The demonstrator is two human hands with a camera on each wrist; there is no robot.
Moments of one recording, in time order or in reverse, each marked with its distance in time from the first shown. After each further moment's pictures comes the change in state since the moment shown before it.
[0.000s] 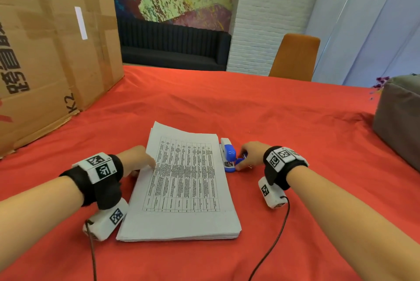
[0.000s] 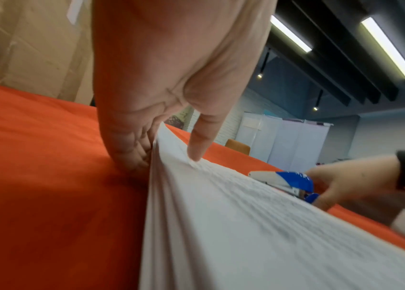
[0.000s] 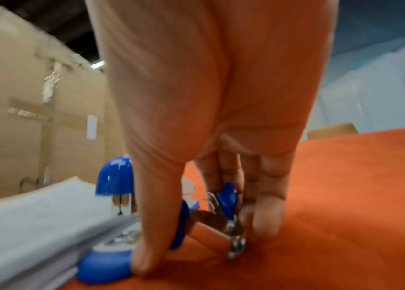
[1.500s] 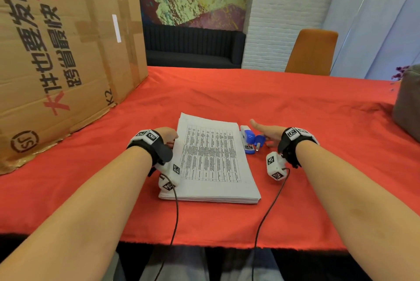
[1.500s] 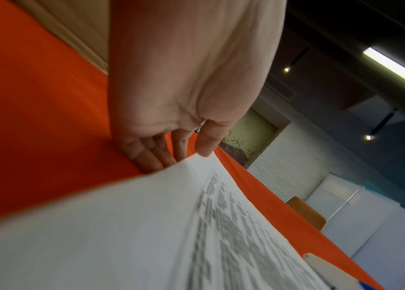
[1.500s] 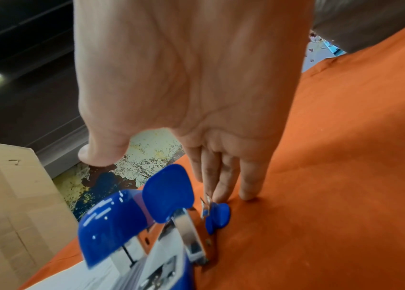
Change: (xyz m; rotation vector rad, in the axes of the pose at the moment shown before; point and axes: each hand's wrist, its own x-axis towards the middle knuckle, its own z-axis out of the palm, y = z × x) left_hand 0.002 -0.007 -0.001 -0.528 0.028 -0.132; right_hand -0.017 -0.004 0.006 0.878 -0.061 0.218
